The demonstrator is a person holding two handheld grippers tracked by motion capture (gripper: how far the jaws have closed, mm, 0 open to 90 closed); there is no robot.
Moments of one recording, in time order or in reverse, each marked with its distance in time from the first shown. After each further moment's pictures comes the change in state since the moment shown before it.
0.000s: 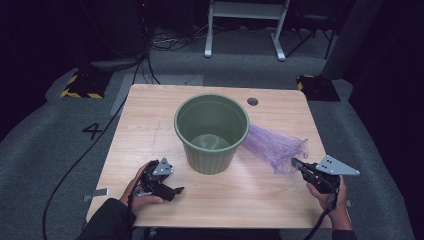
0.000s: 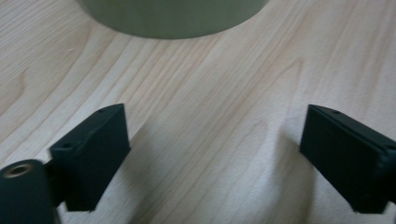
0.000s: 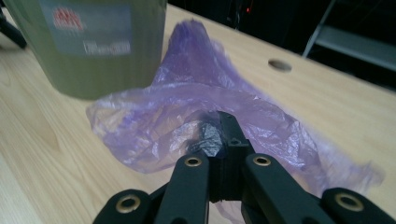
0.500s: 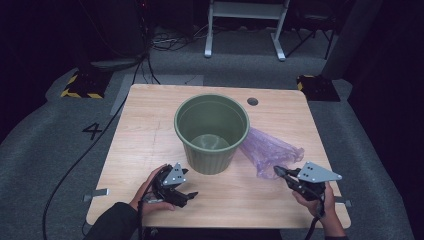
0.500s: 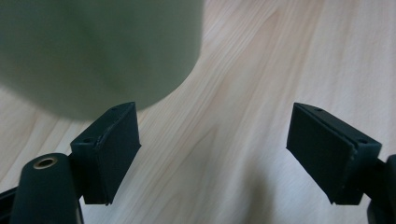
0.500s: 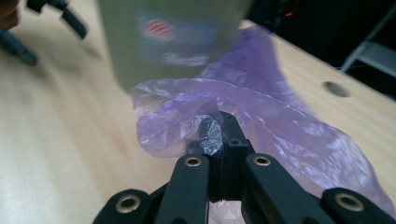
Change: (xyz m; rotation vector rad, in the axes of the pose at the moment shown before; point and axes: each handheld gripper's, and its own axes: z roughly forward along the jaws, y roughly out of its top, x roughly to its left) left arm -0.048 0.035 -0.002 -0.098 -0.032 0.127; right arm 0.052 0.019 0.012 0.044 0.145 -0.120
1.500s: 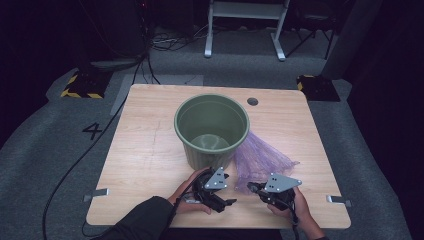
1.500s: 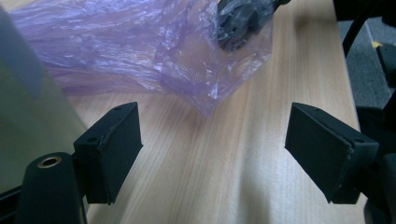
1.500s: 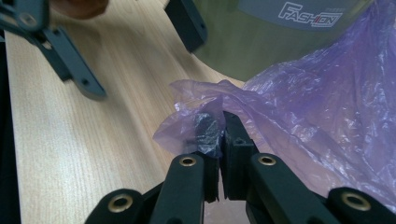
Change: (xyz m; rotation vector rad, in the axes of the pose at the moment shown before) left arm -0.037 0.061 0.073 -0.044 -0.164 0.098; right arm 0.045 -0.010 0.053 0.117 0.176 -0.062
